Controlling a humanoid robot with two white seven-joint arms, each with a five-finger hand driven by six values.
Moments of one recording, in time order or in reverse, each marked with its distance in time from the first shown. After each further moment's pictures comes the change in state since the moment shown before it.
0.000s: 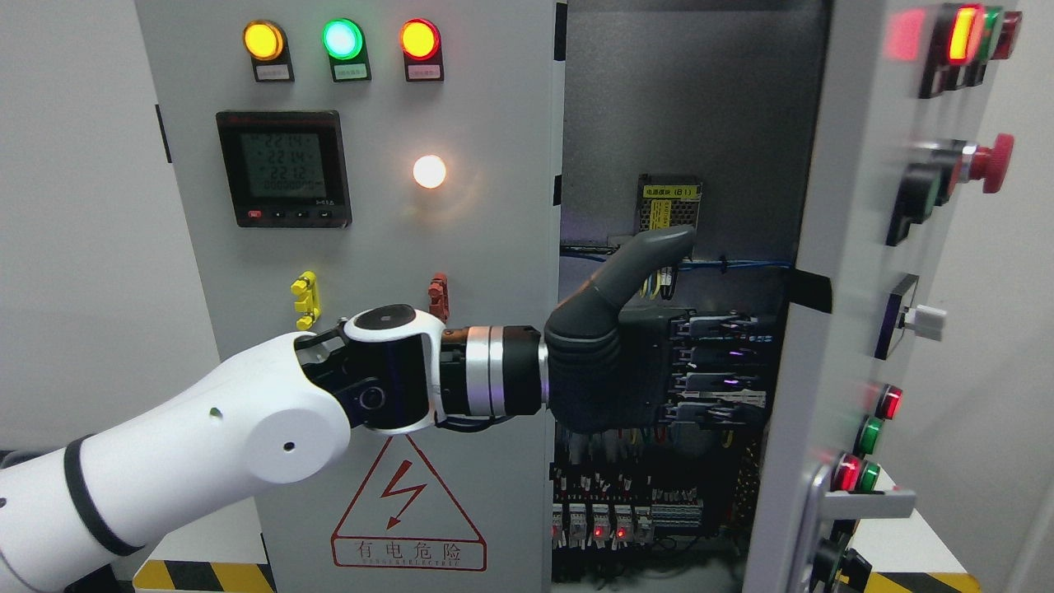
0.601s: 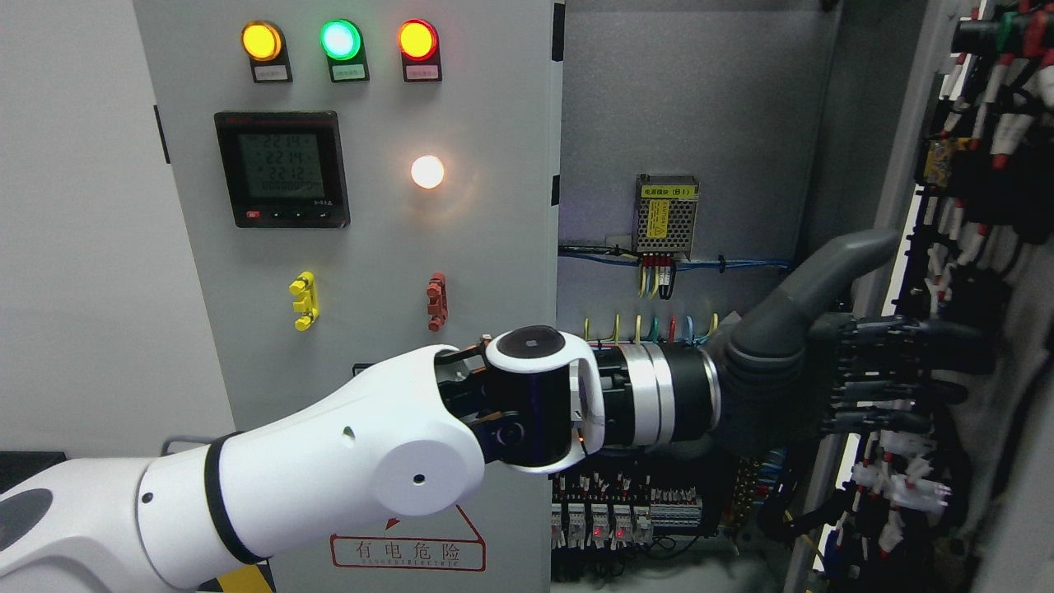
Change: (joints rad) left arm -0.009 -0.233 0.037 -0.017 -0.056 -0.035 0.278; right arm 0.000 0.000 0.000 0.000 0.000 0.000 0.000
